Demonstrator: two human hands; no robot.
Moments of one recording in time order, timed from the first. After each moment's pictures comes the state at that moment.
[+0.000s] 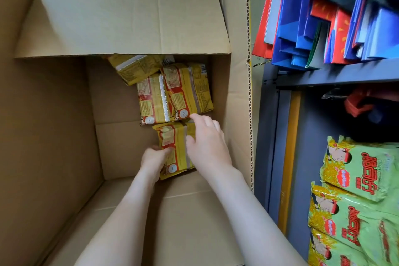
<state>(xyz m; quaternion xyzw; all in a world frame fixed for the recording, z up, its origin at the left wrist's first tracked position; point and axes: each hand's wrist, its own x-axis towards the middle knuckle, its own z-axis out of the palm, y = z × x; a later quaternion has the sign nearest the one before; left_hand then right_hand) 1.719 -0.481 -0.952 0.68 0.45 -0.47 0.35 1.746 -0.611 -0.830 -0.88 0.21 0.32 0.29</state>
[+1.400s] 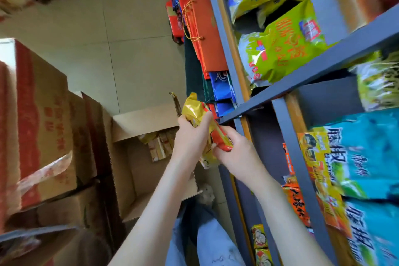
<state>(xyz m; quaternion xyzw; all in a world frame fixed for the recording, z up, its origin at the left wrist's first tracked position) 1.808 -0.602 -0.314 0.76 0.12 -0.40 0.50 1.724 -0.688 -0.294 -0.81 0.32 0.13 0.47</state>
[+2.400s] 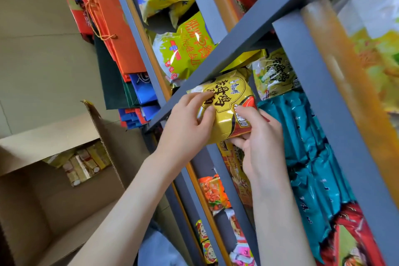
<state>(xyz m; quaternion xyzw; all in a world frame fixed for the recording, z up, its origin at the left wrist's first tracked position) 1.760 -0.713 -0.259 0.74 -0.29 -0.29 0.54 1.679 -0.779 -0.189 -0.52 0.58 -0.25 0.58</state>
